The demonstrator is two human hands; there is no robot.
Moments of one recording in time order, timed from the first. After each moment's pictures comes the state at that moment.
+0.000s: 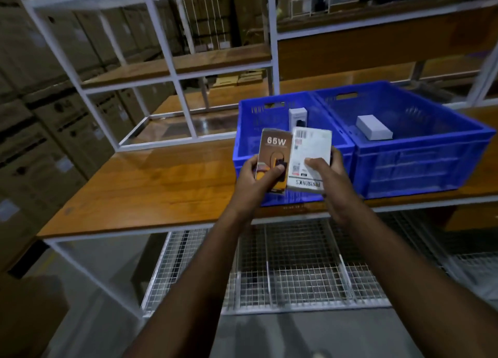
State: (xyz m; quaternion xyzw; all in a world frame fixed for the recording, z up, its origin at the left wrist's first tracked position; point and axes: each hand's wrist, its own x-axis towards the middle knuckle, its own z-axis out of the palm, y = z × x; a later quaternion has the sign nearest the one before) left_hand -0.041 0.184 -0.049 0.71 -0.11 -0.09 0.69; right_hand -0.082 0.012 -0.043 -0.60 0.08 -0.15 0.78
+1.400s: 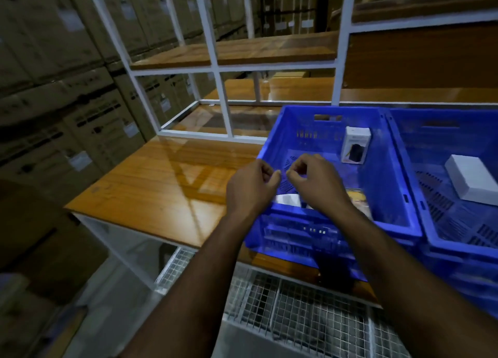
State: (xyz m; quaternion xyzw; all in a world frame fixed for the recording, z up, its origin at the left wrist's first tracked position) left_hand 0.107 0.138 -0.028 0.94 0.04 0.19 0.28; right_hand 0.134 -0.009 -0.035 -0.91 -0.11 -0.12 0.39
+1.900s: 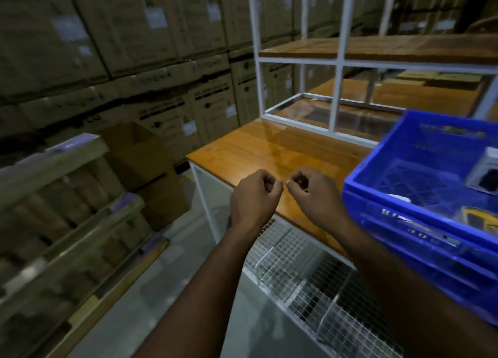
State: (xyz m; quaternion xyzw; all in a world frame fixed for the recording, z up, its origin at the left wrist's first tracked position) left_hand -0.048 0.281 -0.041 0.90 0.24 0.27 0.25; right_hand 0.025 0.157 -0.038 -0.81 -0.34 -0.06 0.47
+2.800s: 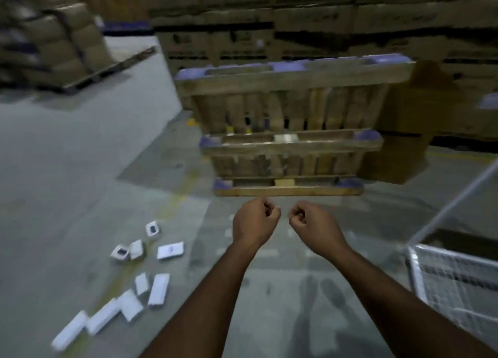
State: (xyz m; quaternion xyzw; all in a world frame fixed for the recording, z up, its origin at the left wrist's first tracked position) left_hand -0.558 0.394 -0.146 0.59 0.73 0.26 0.21; right_hand -0.405 0.399 -0.149 -0.61 -0.72 0.23 0.23
